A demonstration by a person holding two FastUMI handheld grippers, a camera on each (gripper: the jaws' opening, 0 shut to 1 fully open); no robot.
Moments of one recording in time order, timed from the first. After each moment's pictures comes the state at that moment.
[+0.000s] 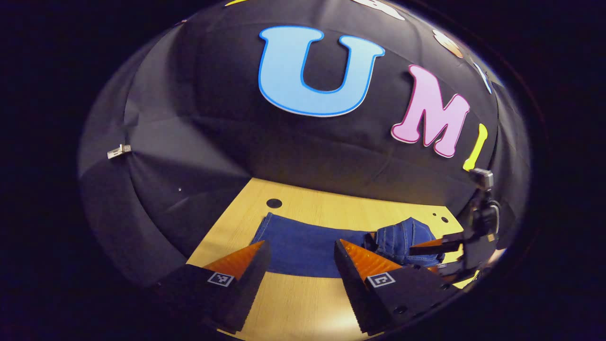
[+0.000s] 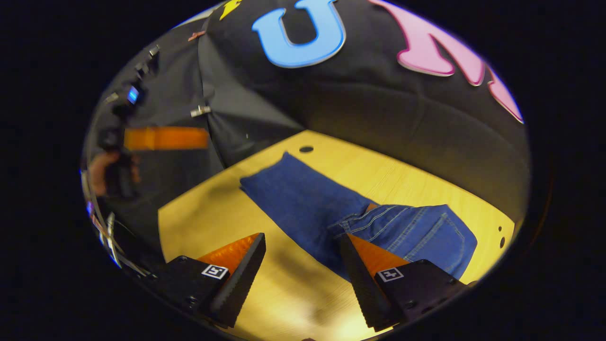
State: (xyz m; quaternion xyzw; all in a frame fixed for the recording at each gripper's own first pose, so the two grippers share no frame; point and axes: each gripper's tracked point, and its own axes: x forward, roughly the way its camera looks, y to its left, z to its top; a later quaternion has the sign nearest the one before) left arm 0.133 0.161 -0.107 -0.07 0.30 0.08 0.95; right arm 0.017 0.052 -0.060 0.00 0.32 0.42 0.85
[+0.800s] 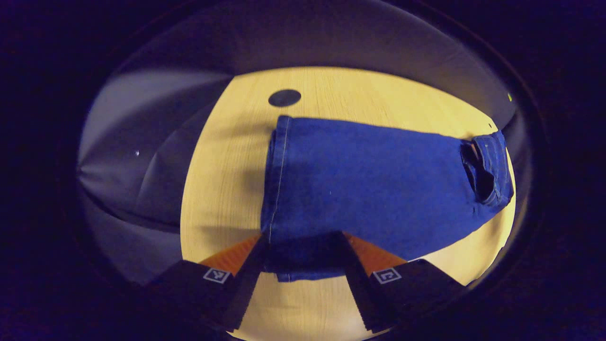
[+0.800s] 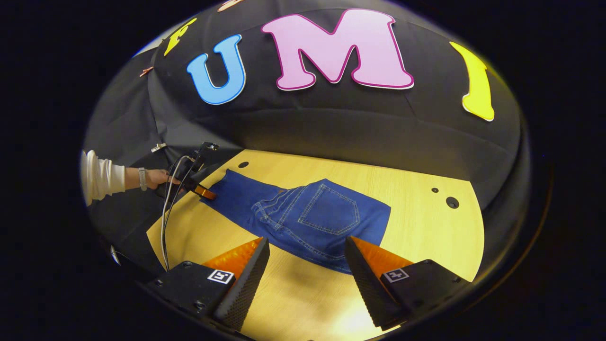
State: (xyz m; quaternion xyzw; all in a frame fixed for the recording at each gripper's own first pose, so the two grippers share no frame) left arm 0.187 0.234 -0.297 0.03 0.60 0.07 0.79; right arm 0.039 -0.147 -0.058 0.04 0.34 0.28 0.90
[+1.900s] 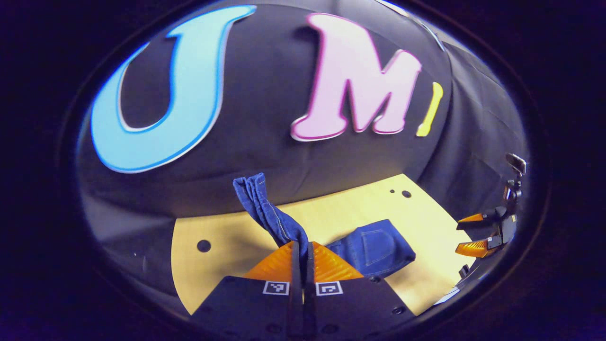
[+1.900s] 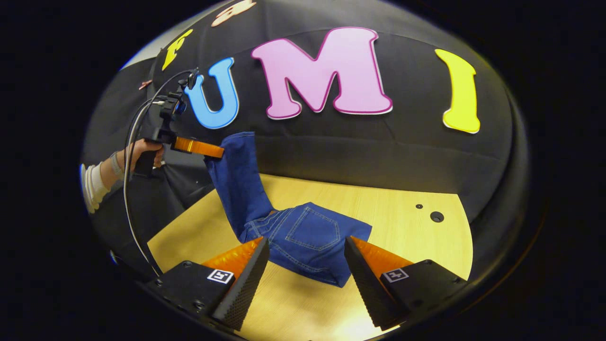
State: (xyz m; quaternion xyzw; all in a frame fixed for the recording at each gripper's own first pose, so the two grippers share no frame) left arm 0.240 -0.073 0.068 0.08 0.35 -0.16 0.92; right arm 0.057 -0.199 -0.012 0.07 0.28 0.25 0.92
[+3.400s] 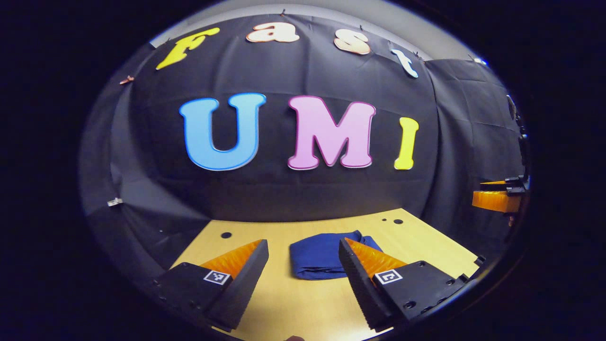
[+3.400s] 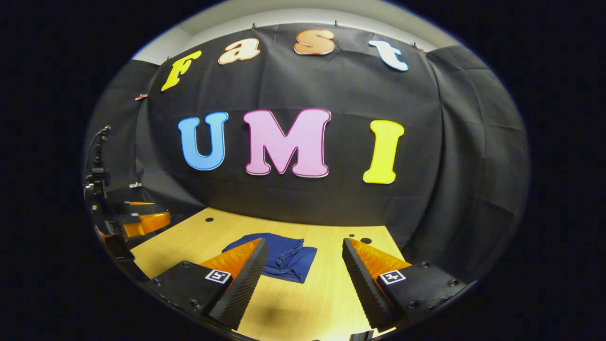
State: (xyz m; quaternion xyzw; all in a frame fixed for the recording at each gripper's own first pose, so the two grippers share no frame) left arm -0.022 -0.027 0.170 0.05 0.12 0.02 0.99; right arm -0.091 -0.280 0.125 0.01 0.10 0.09 0.99
